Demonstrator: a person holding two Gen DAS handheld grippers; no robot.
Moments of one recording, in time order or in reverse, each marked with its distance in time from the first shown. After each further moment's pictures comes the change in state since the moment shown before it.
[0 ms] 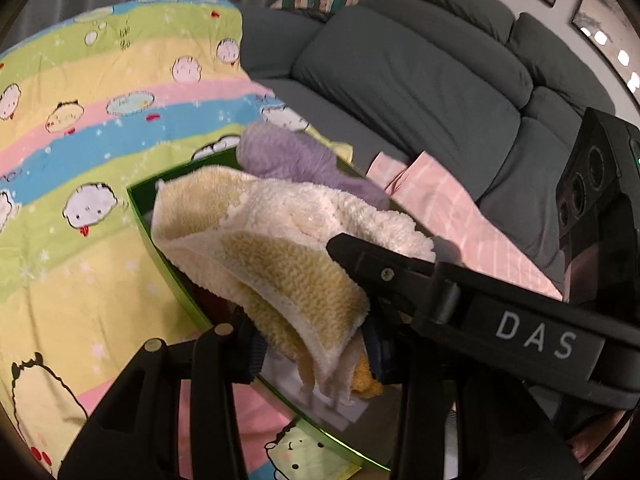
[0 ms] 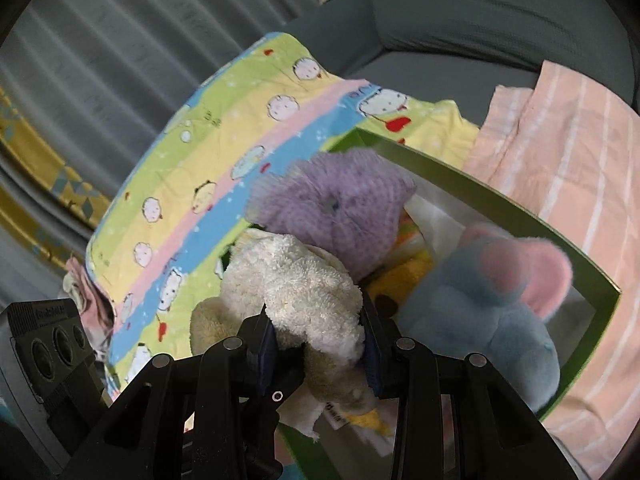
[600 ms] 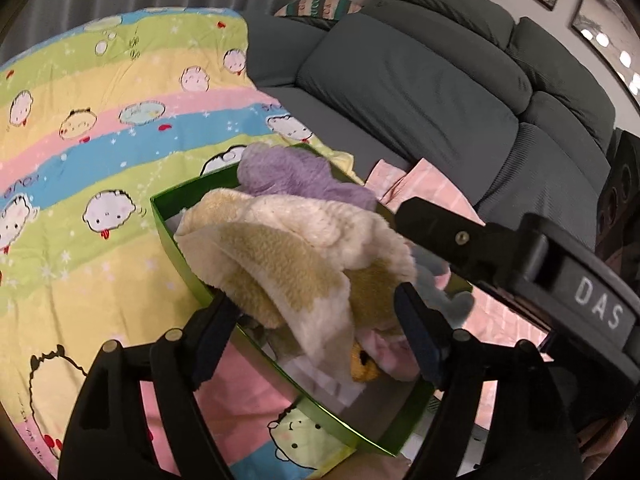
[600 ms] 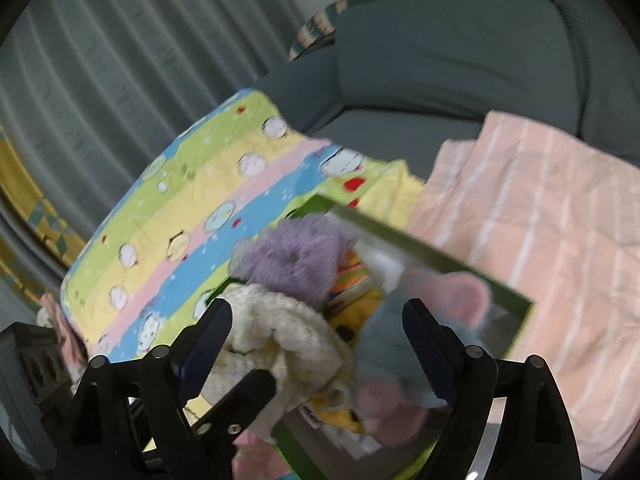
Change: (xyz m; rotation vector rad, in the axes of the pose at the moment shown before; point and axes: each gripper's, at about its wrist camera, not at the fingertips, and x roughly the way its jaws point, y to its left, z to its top) left arm -0.020 -0.002 0.003 -0.012 0.009 0.025; right arm -0.068 0.004 -0.005 0.025 -0.226 -0.161
